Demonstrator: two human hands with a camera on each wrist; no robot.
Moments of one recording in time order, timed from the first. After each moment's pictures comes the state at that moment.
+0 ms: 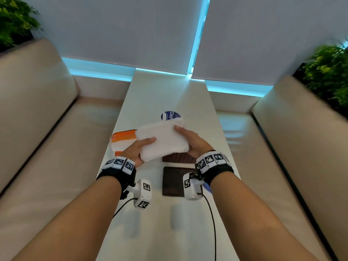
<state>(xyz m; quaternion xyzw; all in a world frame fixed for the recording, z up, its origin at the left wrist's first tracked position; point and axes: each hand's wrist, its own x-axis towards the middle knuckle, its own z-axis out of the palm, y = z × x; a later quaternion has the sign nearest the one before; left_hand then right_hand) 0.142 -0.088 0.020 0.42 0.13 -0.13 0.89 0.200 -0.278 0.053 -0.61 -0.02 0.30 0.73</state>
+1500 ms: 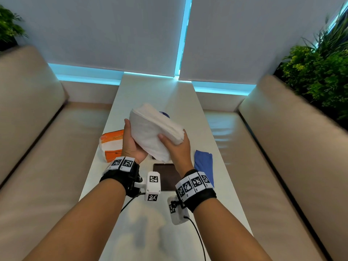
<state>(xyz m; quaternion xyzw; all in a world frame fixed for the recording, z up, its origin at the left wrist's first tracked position) 0.134 -0.136 0.042 0.25 0.02 -0.02 0.97 0.116 -0.272 0.056 -0.70 -0.05 -0.05 0.71</state>
